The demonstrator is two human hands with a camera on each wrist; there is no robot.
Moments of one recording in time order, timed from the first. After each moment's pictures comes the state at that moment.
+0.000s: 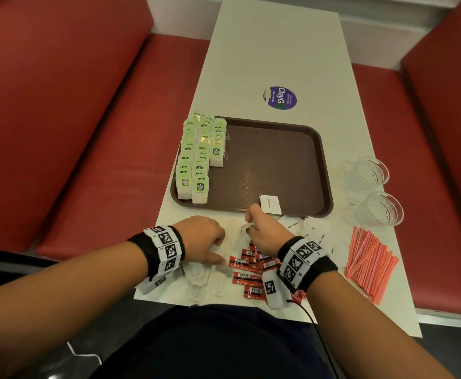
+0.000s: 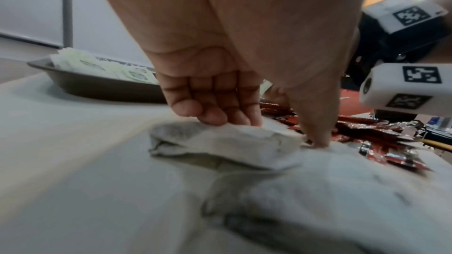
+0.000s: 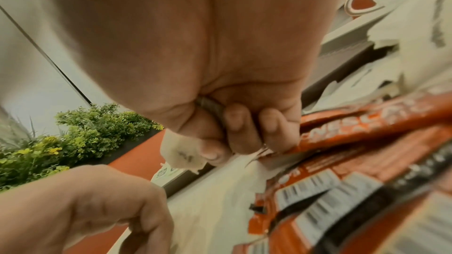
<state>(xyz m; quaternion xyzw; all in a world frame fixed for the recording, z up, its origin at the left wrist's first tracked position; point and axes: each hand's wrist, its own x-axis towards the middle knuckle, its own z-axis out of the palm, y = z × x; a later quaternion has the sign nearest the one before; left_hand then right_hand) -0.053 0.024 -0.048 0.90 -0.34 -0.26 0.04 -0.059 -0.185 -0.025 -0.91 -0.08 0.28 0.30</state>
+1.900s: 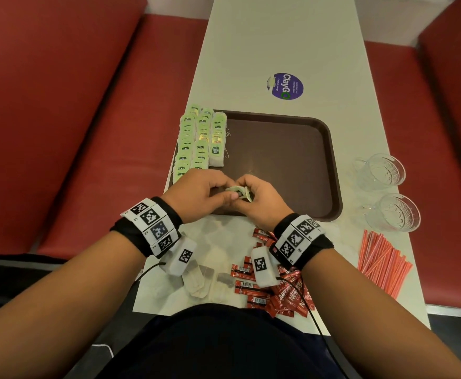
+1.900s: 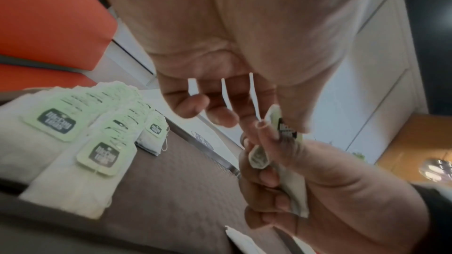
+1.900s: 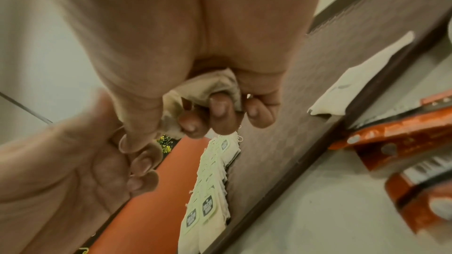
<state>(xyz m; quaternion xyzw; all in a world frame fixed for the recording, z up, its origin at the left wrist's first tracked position) 0.011 0.024 0.009 0.88 -0.23 -0.09 0.41 0.004 -0.169 -0.023 -0.83 -0.07 0.16 0.54</state>
